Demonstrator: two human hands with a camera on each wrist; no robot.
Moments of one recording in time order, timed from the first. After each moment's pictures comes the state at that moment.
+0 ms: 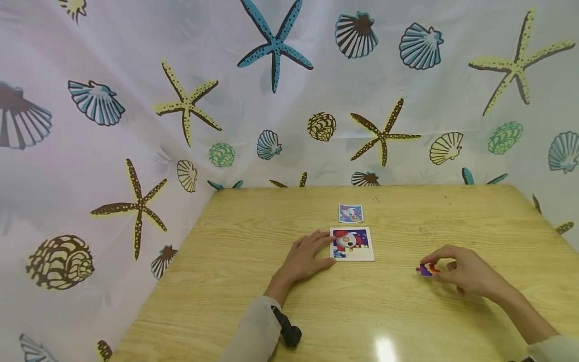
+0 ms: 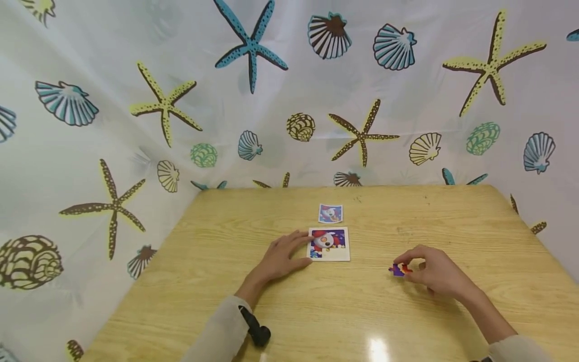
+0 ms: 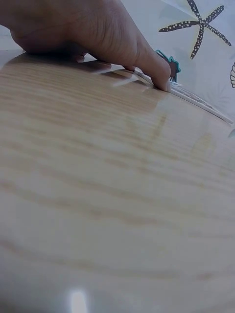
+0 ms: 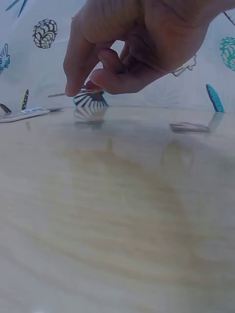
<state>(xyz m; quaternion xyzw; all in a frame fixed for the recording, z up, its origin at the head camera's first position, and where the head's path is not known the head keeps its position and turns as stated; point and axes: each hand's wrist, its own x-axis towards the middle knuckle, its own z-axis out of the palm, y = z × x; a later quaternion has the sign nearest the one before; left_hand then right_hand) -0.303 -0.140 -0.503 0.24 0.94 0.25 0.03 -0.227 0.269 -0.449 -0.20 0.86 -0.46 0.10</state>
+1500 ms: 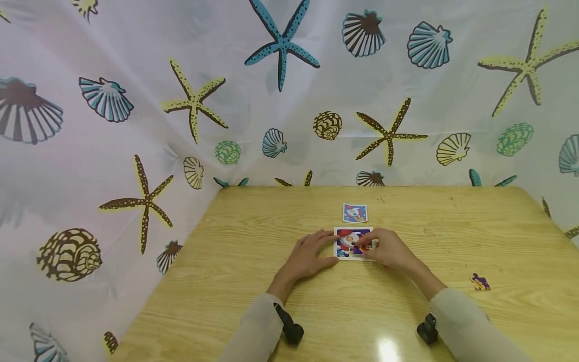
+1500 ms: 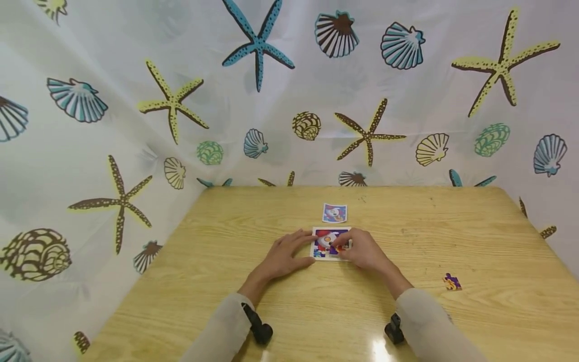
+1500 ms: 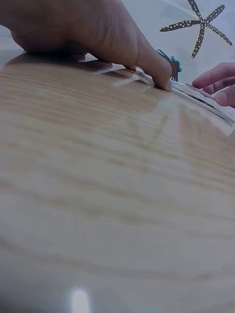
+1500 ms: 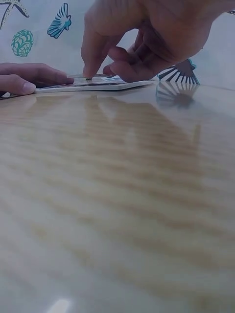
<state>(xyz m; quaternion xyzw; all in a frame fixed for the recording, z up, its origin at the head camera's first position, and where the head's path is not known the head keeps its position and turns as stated) -0.306 -0.145 -0.509 0.26 0.93 0.25 0.02 -0.298 0.120 -0.466 -0.20 0.88 -0.42 0.06</state>
